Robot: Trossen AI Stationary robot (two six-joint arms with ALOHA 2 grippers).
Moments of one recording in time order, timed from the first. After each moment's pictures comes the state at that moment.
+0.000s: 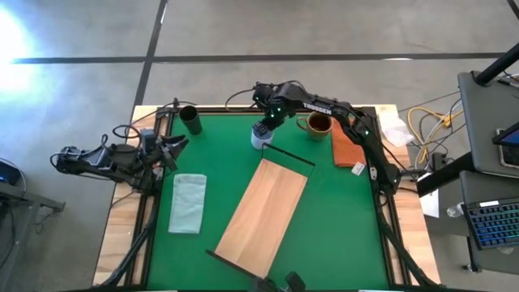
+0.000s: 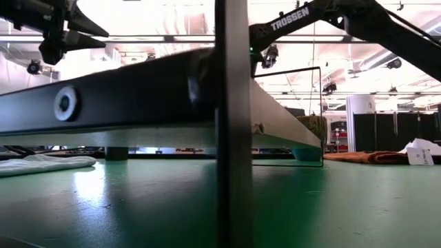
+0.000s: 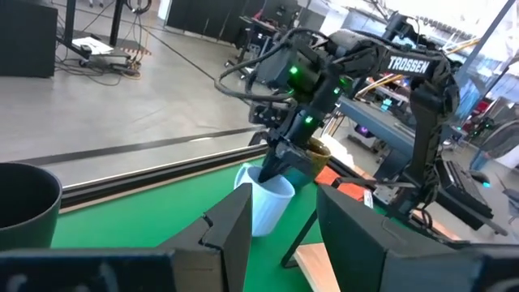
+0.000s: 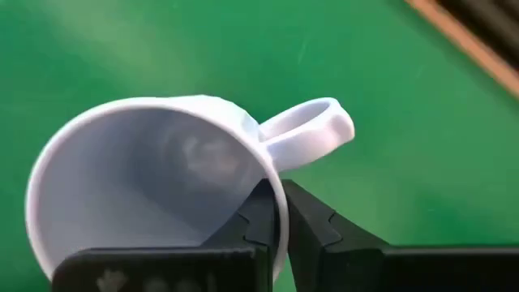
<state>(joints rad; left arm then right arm) -0.20 0.27 0.48 -0.41 -0.82 -0.54 -0.49 2.28 2.11 -1.14 -0.09 0.39</state>
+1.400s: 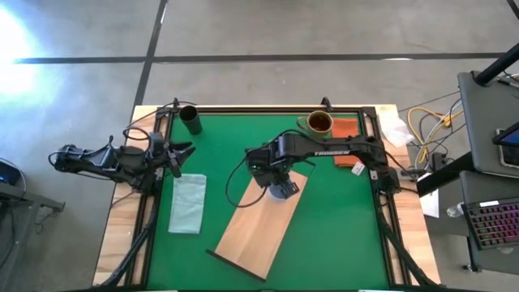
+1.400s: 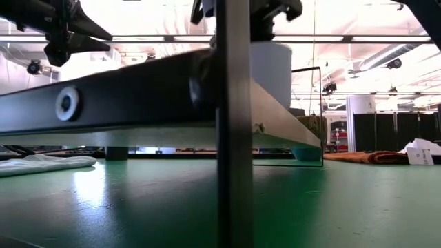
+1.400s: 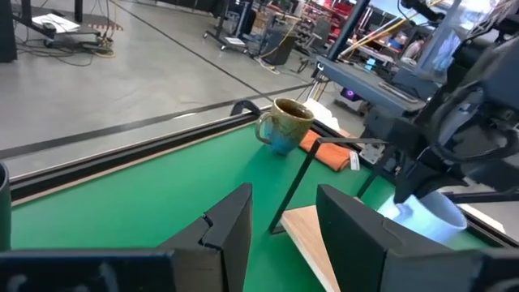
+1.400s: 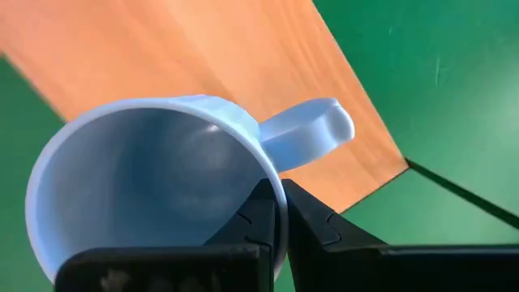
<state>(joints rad) -0.20 0.35 0.48 -0.41 -0.71 -0.54 0.02 2.09 2.07 -1.38 -0.02 -0.51</state>
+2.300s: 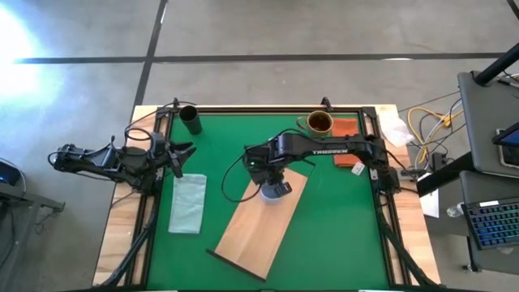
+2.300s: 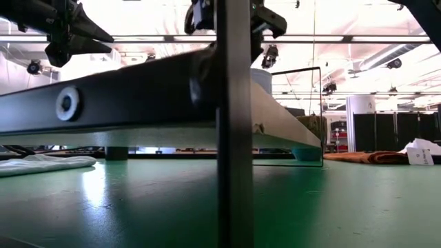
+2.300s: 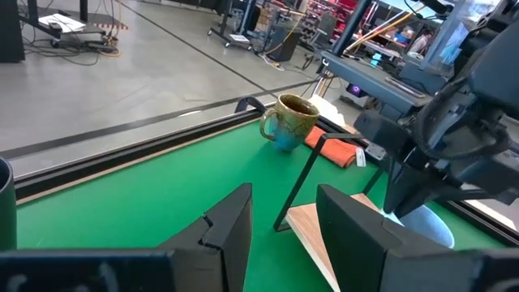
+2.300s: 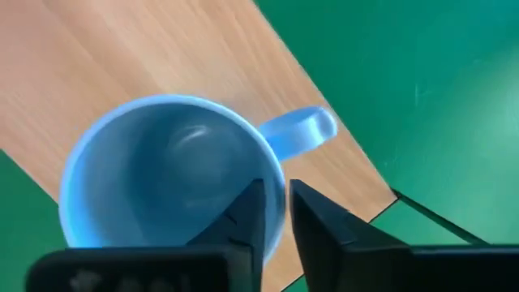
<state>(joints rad) -0.20 0.37 0.48 -0.41 -0.71 -0.54 0.00 2.09 1.99 -1.22 -0.05 -0.47</state>
